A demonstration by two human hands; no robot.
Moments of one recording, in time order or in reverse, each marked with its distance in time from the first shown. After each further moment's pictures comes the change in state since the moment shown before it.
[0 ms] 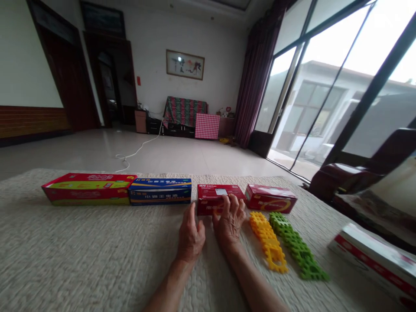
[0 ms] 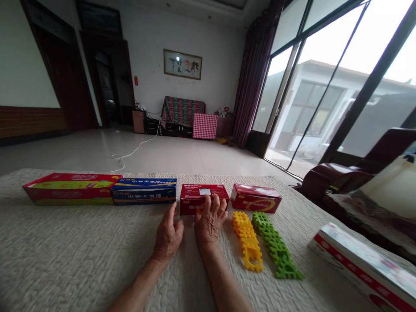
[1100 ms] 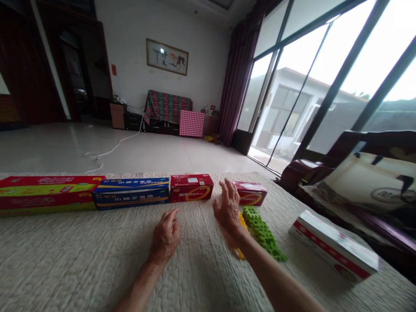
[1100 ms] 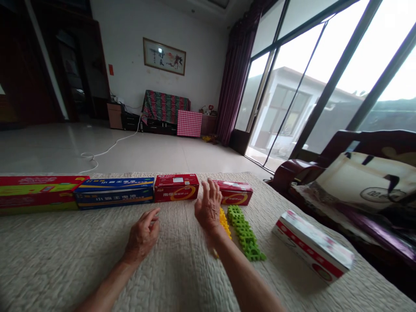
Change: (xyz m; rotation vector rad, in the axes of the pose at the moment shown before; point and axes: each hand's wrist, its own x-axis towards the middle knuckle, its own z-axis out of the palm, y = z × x) left_hand 0.006 0.004 -0.009 0.040 -0.151 0.016; right_hand 0.045 0.070 -0.038 -0.006 -0.070 -0.128
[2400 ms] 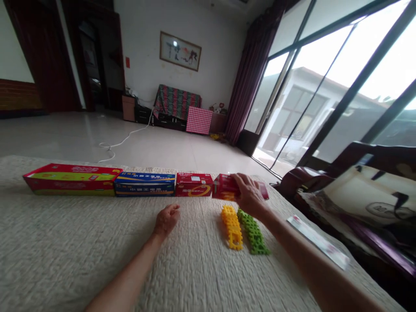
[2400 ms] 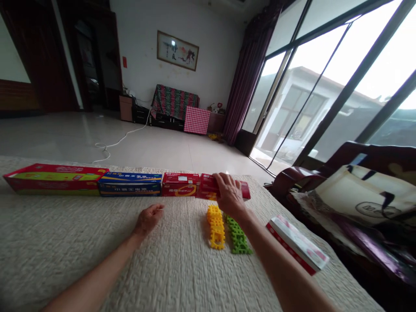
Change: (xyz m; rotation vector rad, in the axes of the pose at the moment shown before) left_hand 0.015 0.020 -0.027 -0.271 -0.193 -0.440; right_hand 0.063 0.014 -0.133 -0.112 -0.393 -0.258
